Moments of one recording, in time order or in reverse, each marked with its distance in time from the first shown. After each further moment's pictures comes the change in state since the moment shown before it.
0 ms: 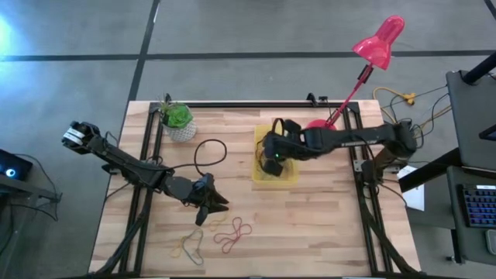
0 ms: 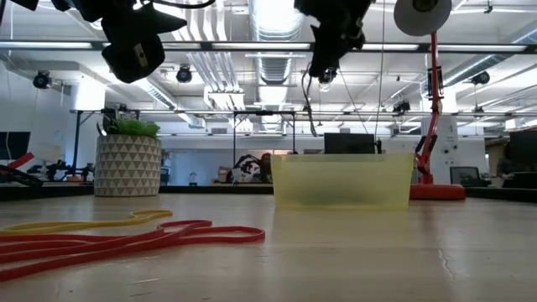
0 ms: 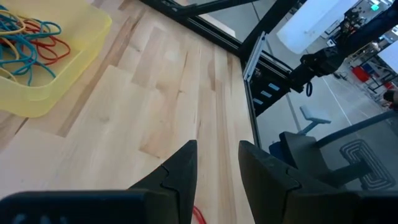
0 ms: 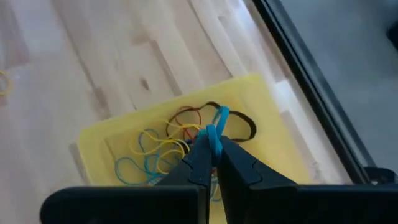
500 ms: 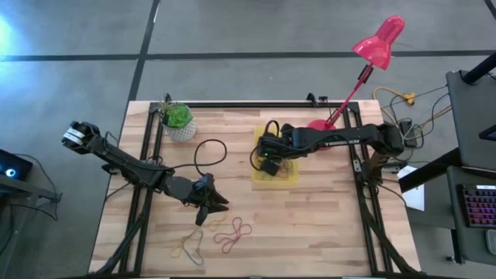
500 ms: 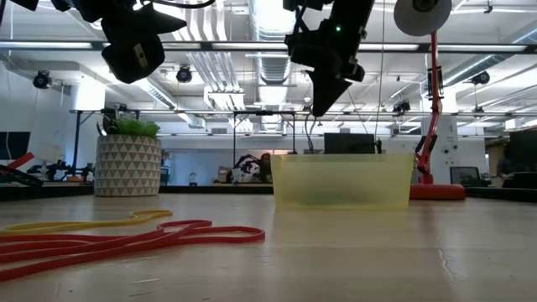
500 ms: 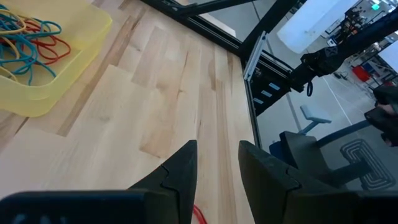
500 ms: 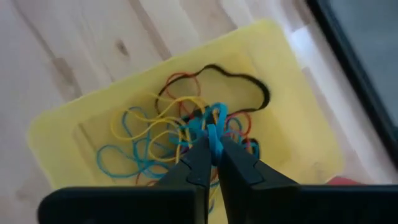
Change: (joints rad) left arm 0.000 0.000 0.000 -0.002 0.001 0.000; right arm -0.073 0.110 -0.036 -0.011 -0.080 0.092
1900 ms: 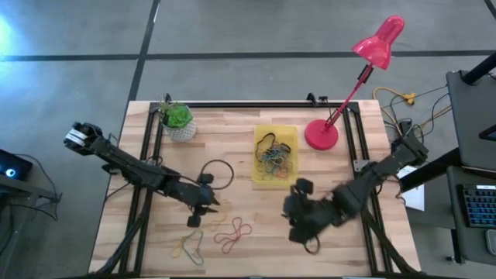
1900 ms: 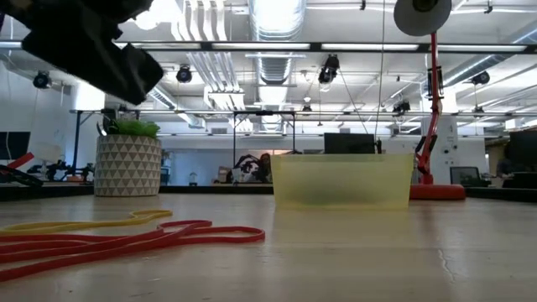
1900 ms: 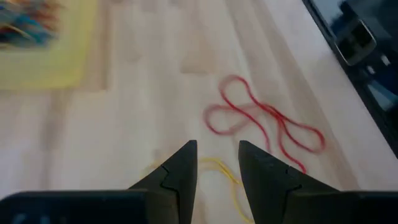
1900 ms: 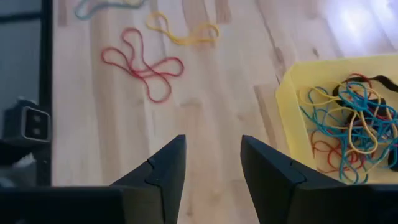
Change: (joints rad) left arm 0.002 0.035 0.002 -0.302 0.061 0.444; right arm 0.612 -0.157 -0.035 0.062 0.037 0.255
